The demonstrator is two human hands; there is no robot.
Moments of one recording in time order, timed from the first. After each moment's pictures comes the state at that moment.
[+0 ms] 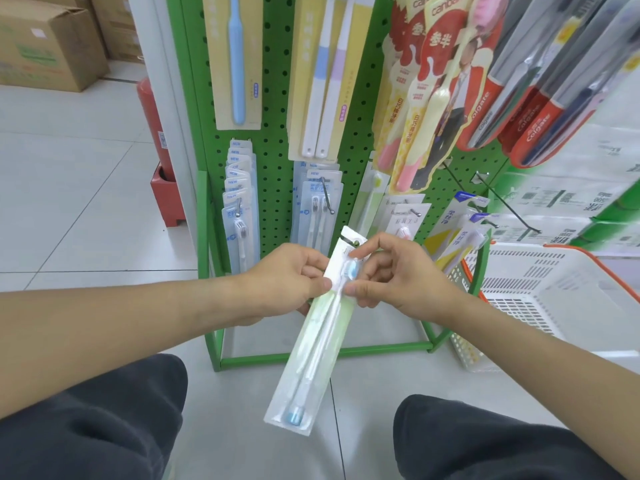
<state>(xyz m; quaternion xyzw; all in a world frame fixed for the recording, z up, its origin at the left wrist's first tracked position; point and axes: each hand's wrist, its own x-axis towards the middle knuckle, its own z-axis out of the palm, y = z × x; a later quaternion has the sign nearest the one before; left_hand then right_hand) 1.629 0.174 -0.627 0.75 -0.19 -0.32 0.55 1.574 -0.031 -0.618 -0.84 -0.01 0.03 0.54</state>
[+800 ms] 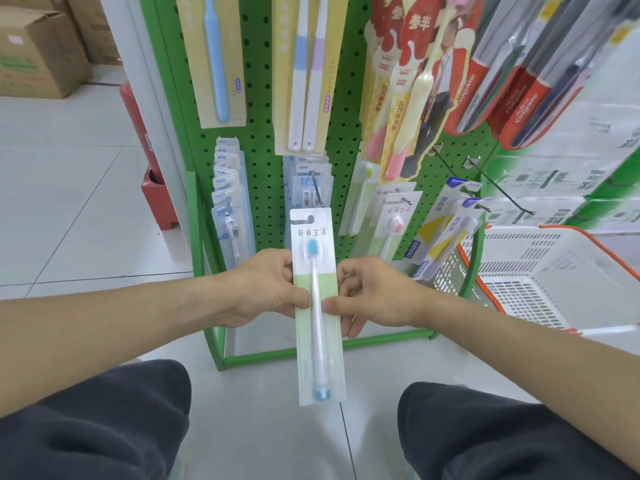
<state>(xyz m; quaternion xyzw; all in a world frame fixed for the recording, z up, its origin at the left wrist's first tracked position) 1.634 0.187 -0.634 0.73 -0.16 -0.38 0.55 1.570 -0.009 -0.632 -0.84 0.03 0.19 0.50</state>
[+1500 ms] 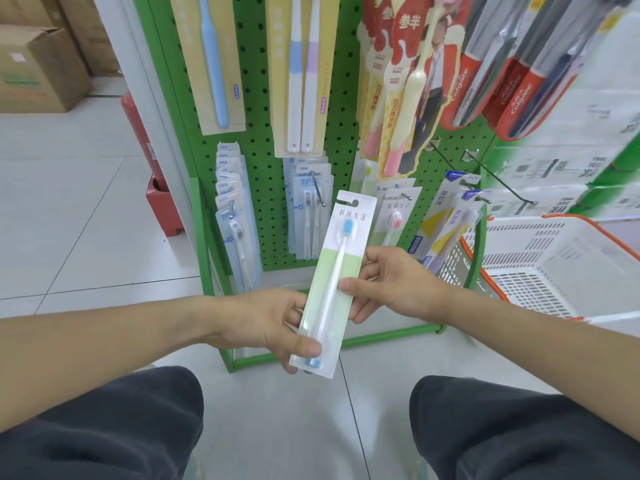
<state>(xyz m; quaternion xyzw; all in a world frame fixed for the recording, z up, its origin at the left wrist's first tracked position) 1.628 0.210 -0.650 0.68 -0.28 -0.54 0.42 1.563 -0.022 -0.636 -0.79 0.05 0.12 0.59</state>
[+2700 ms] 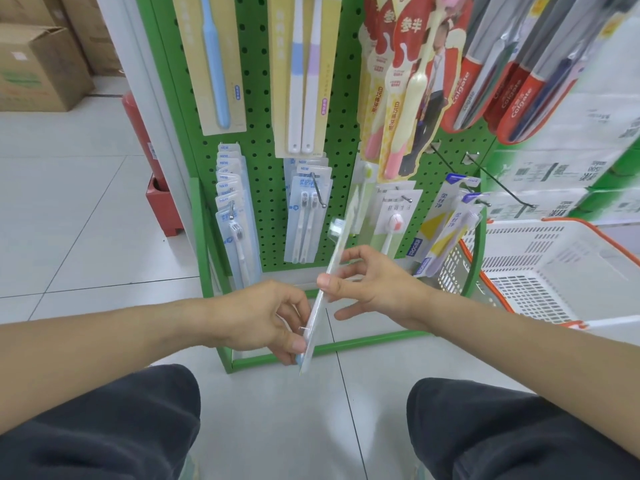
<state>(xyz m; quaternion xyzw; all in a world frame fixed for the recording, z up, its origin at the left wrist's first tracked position) 1.622 0.216 -0.640 0.77 -0.26 -0.43 0.39 1.566 0.004 -0.632 -0.75 0.11 0.13 0.64</state>
